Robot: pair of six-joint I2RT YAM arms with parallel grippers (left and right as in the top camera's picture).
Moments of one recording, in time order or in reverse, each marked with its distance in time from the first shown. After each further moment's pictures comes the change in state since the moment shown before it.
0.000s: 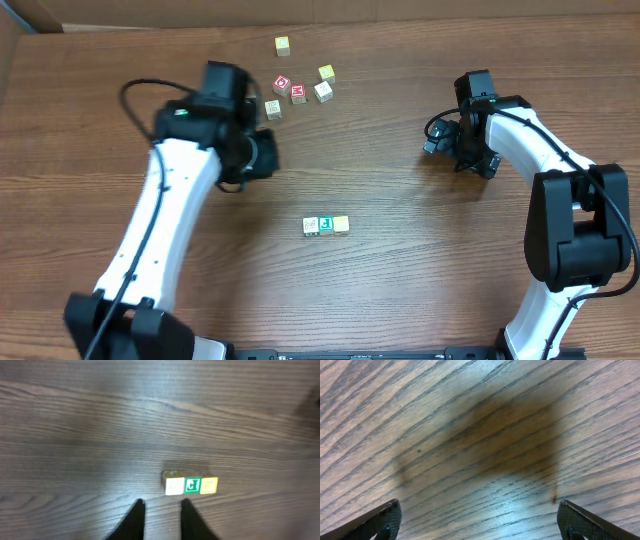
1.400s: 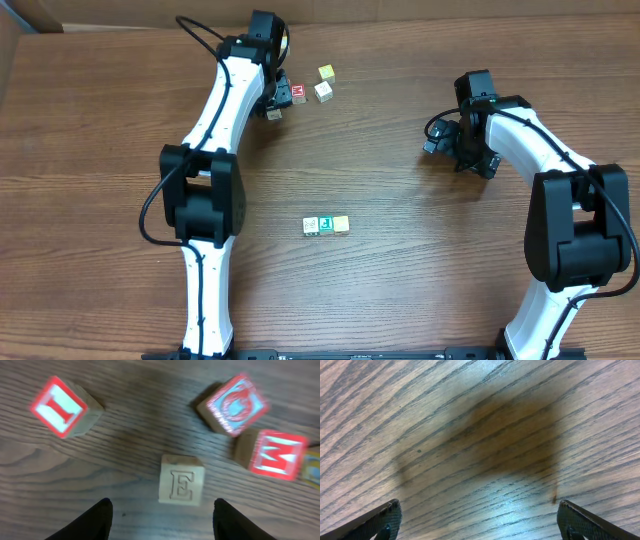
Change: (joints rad) left arm 0.038 0.792 0.655 0.133 -0.282 -0.077; right arm 0.000 0.000 0.000 0.000 0.000 0.000
